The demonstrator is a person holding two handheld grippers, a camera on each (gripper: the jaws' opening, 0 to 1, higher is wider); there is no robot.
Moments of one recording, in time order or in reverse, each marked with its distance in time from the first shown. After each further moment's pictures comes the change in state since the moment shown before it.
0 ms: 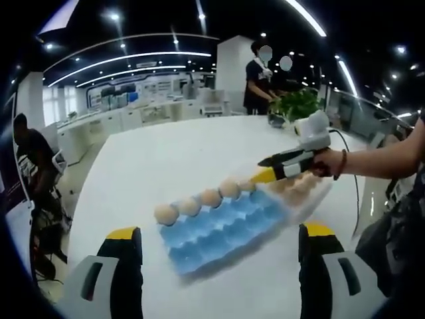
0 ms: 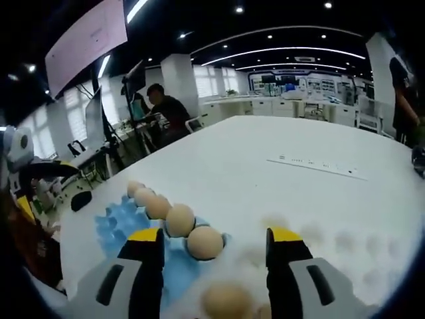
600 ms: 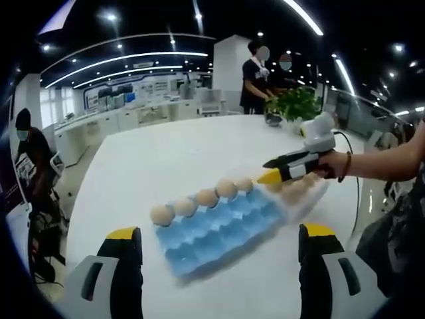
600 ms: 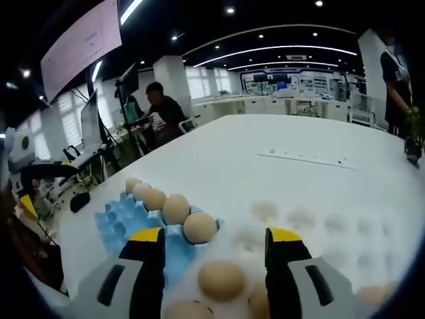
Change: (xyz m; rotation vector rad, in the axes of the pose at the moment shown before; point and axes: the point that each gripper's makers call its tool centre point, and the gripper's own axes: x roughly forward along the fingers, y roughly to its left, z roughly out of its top) left arm 0.005 -0.006 -0.001 0.013 0.005 -0.020; right arm -0.018 -0.008 -0.014 0.044 -0.006 -0.045
